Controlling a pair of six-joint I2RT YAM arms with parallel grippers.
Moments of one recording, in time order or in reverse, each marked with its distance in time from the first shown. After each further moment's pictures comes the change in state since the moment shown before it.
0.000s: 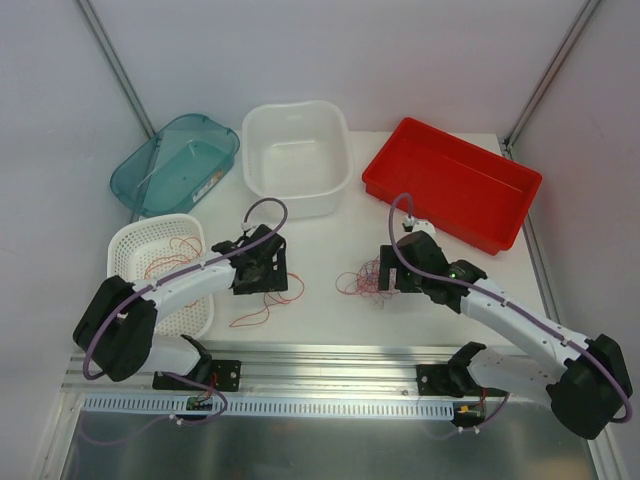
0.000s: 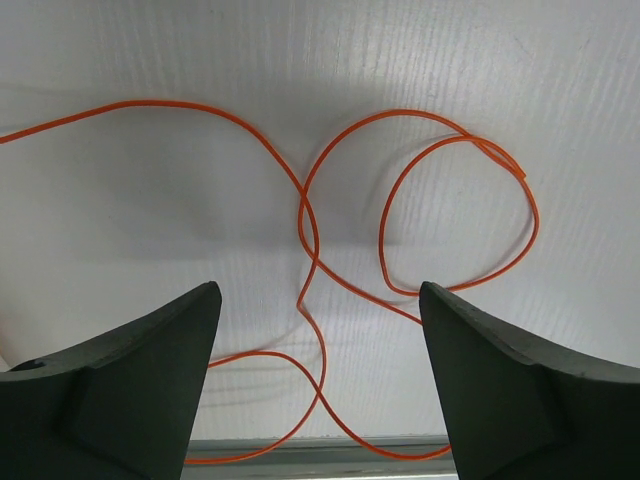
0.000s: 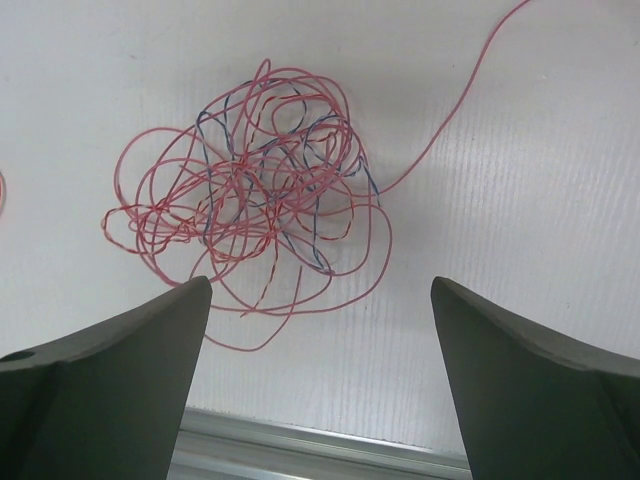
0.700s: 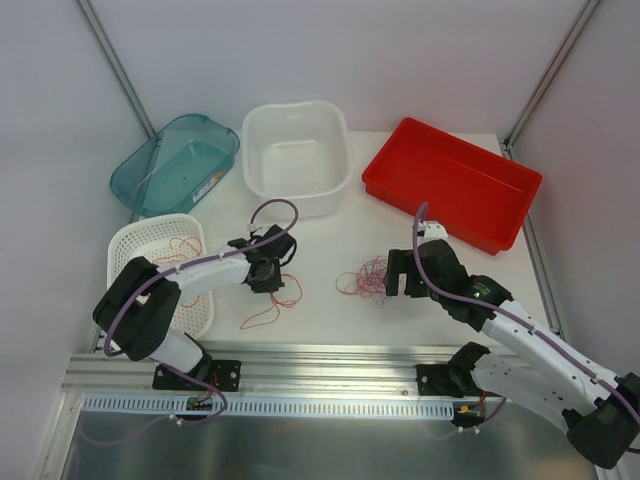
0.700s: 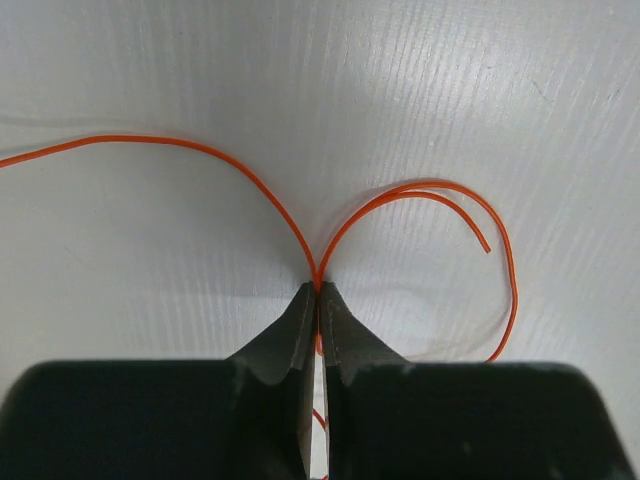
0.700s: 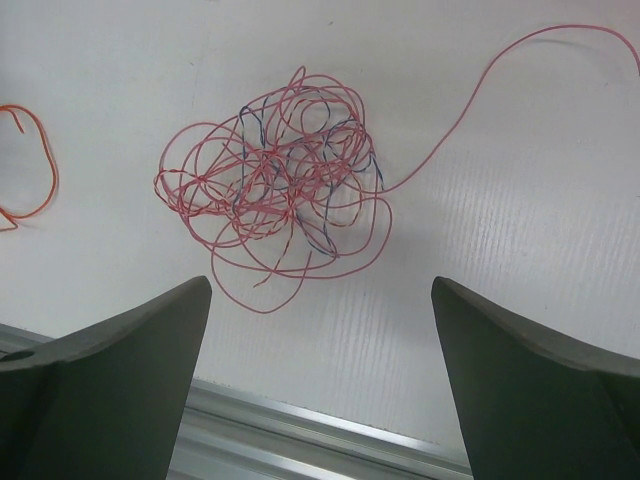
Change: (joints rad) left arm -0.025 0.164 0.033 0.048 -0.036 -0.079; right arm 0.020 -0.229 -0.028 -0.037 -0.019 -0.079
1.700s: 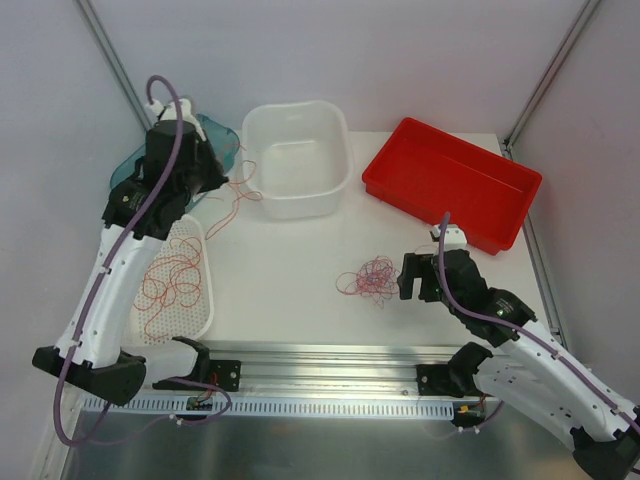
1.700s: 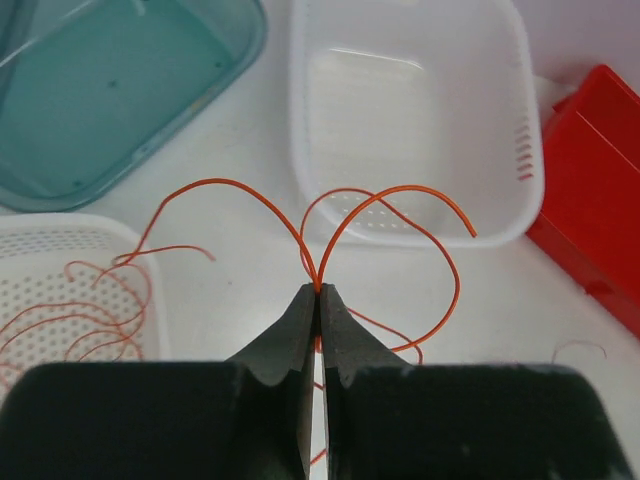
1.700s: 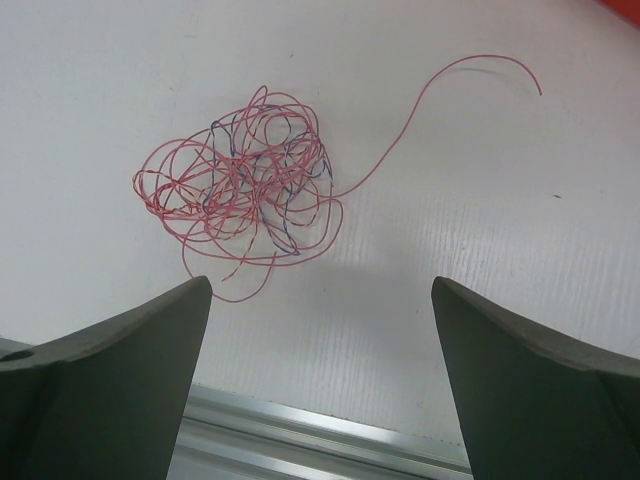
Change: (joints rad) left arm 0.273 -0.267 0.834 -0.319 -0.041 0.332; right arm 0.001 -0.185 -0.011 -0.091 0.086 -0.048
